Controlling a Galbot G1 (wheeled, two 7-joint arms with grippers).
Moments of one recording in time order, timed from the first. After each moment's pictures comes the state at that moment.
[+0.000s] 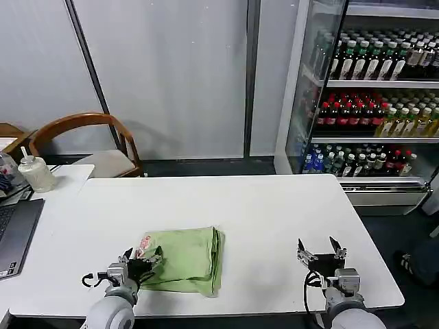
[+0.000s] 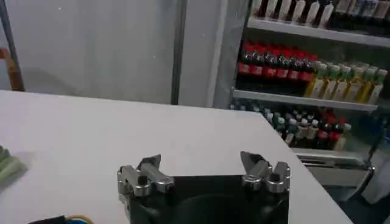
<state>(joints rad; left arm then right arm) 1.29 -1.06 -0.30 -1.85 -0.62 0.39 -0.42 -1.46 1.13 0.44 2.17 0.37 -0.50 0.35</state>
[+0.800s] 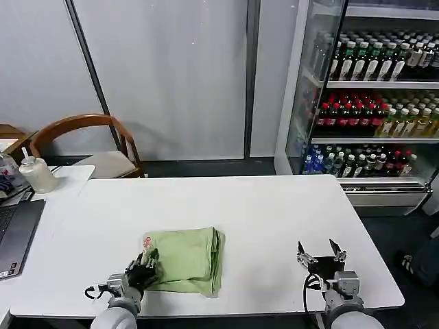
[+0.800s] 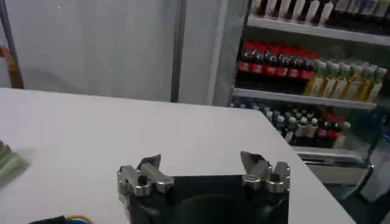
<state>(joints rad) 1.34 -1.08 -0.29 -1.82 -0.68 0.30 -0.36 -1.48 1.13 0.44 2.17 0.36 -0.50 0.36</state>
